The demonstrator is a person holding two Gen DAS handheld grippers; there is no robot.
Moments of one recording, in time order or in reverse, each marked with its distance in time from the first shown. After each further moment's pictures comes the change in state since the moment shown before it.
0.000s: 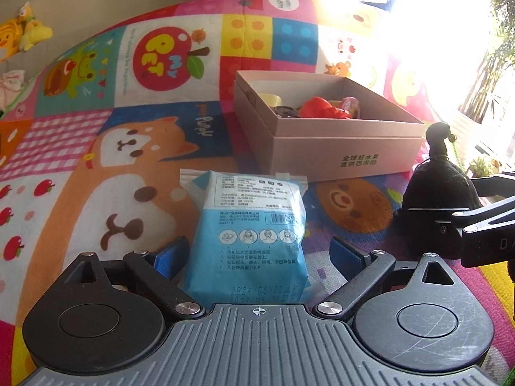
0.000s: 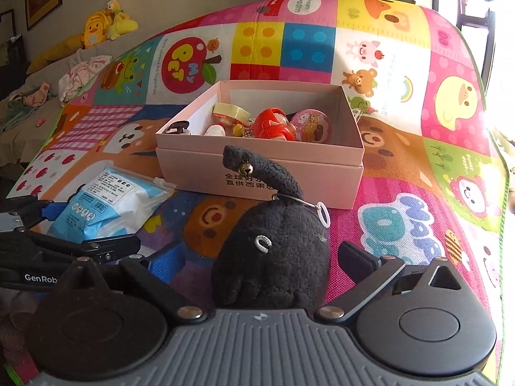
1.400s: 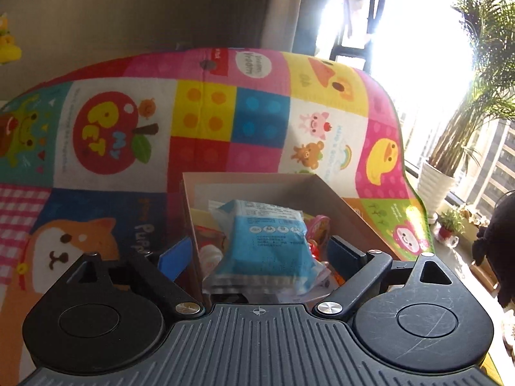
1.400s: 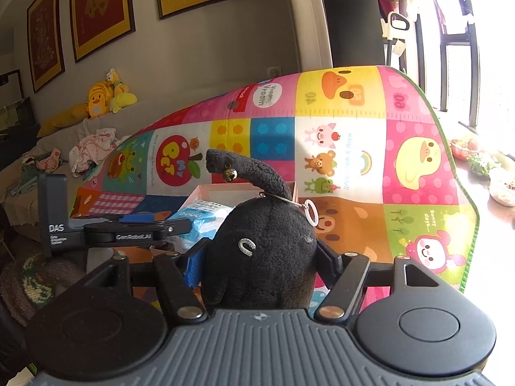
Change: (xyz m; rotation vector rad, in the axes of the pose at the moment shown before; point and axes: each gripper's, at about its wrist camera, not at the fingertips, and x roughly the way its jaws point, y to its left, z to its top) left arm 0.032 -0.014 0.109 -0.050 -0.168 -0.143; right arm -0.090 -0.085 0.069 0.101 -0.193 0.059
